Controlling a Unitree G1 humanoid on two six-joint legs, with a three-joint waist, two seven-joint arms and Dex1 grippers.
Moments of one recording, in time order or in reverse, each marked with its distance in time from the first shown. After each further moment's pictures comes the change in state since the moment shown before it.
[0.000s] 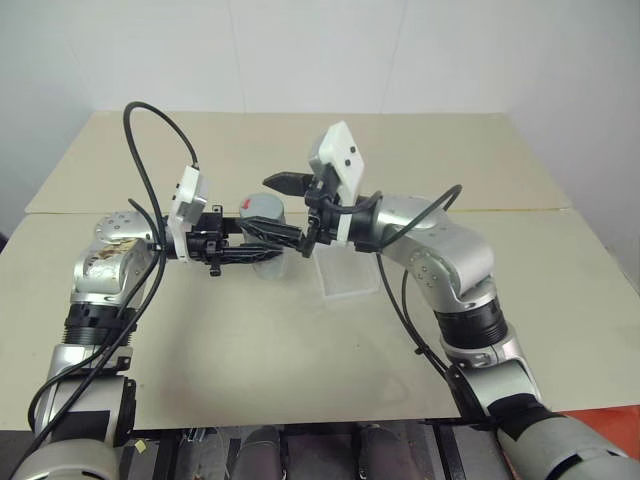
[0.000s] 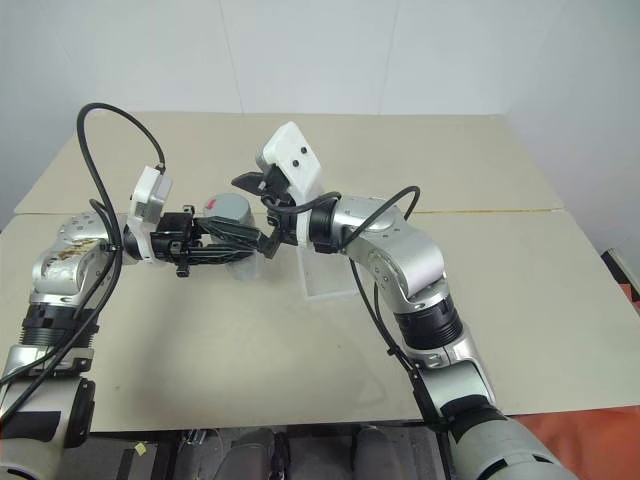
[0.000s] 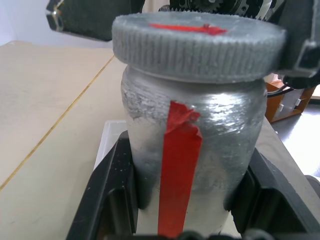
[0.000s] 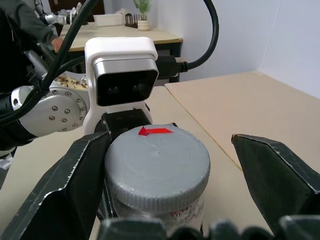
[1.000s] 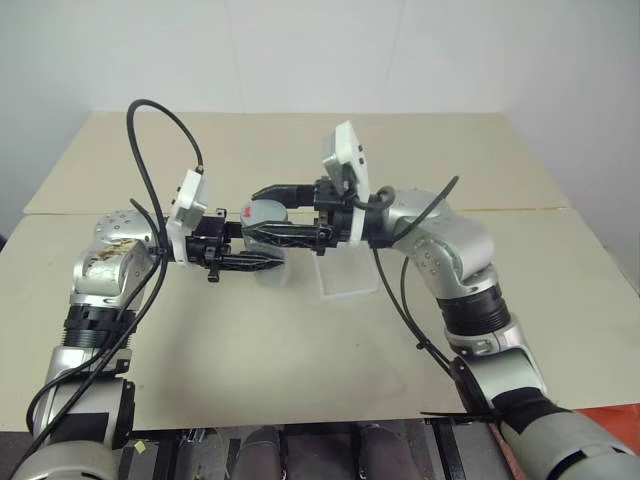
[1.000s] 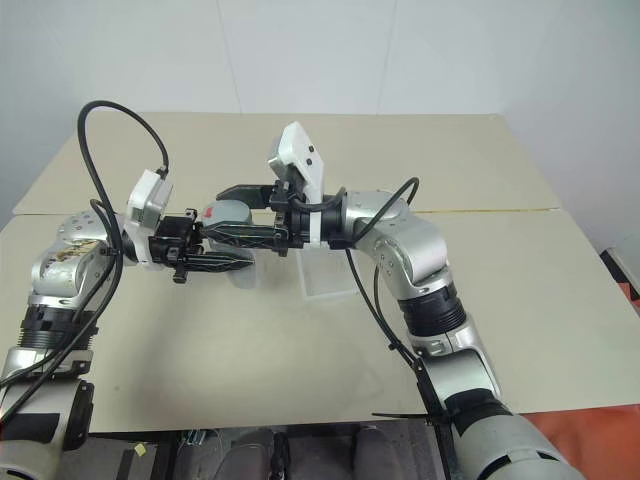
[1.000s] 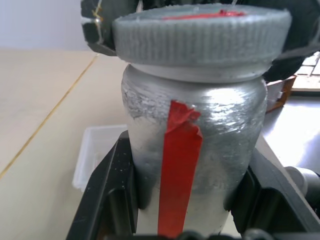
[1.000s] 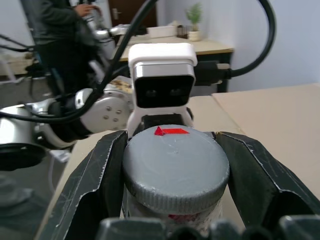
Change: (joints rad) left arm 0.026 0.008 -0.005 -0.053 -0.015 0.001 -0.068; right arm -0.047 -0.040 -0.040 0.136 0.084 -0.104 0.302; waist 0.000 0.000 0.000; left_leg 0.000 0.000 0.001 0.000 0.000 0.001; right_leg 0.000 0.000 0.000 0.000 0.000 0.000
